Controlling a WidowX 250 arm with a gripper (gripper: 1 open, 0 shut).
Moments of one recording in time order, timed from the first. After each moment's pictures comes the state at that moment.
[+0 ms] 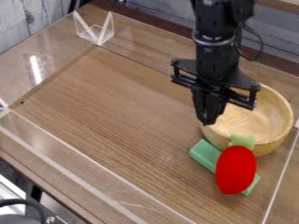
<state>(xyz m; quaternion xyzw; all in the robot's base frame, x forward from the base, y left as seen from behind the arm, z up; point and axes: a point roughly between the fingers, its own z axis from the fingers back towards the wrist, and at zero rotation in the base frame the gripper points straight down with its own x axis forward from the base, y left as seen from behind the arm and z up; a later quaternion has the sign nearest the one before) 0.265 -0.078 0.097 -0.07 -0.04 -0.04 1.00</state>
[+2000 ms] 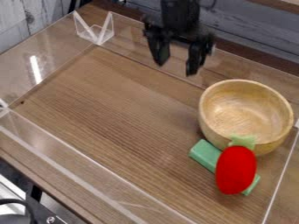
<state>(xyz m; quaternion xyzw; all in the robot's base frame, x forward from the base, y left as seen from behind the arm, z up) 0.321 0.013 0.115 -0.03 -0.10 0.02 0.99</state>
